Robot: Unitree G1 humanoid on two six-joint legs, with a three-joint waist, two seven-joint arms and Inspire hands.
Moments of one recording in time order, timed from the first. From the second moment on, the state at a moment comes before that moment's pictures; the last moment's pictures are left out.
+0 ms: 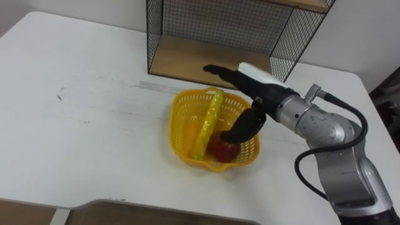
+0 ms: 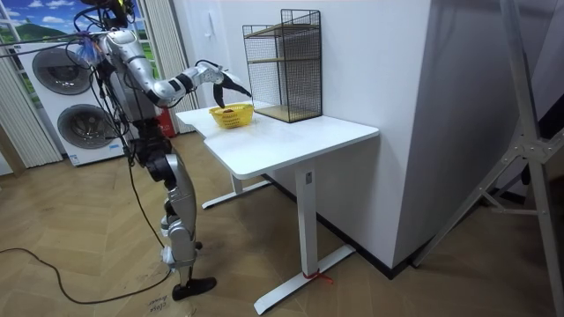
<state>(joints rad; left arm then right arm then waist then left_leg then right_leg) 0.19 0.27 0.03 0.97 0.32 0.16 -0.05 -0.21 -0.33 0.18 -0.26 -0.59 0.26 0.66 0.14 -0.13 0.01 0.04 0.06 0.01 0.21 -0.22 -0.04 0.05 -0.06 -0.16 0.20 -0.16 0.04</state>
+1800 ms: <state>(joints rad) 0.34 0.22 0.47 0.28 -0.23 -0.01 0.65 0.26 -0.32 -0.22 -0.13 0.09 0.05 -0.17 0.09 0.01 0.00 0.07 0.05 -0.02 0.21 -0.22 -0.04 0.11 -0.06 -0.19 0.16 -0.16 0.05</state>
